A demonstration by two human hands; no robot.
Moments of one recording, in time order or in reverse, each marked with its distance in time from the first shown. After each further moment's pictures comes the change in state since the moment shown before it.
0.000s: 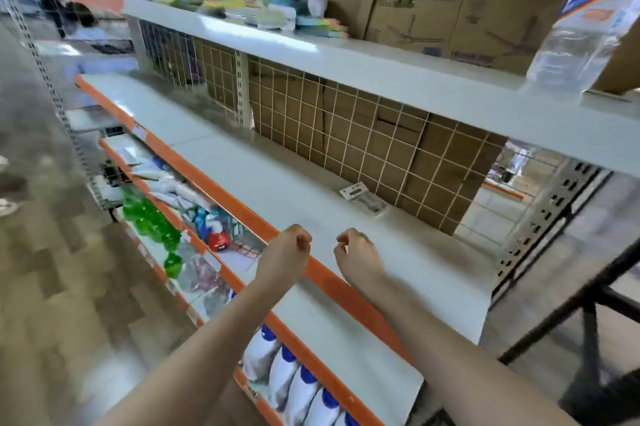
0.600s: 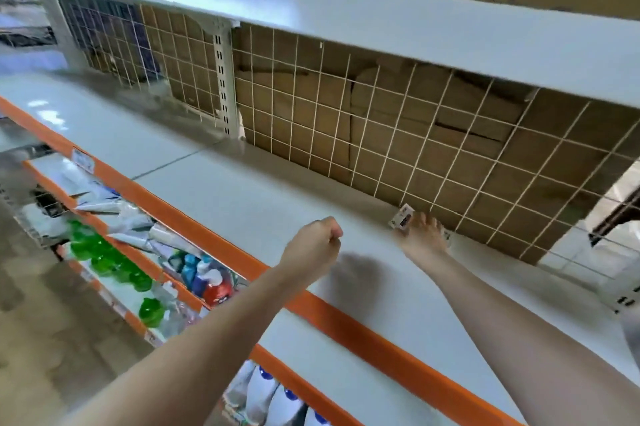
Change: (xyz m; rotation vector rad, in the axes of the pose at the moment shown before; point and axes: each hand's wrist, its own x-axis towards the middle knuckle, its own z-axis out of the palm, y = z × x) left_hand 0.210 -0.077 -0.012 0.045 -0.276 0.238; right_hand 0.208 0.024 0.046 -0.284 0.189 0.358
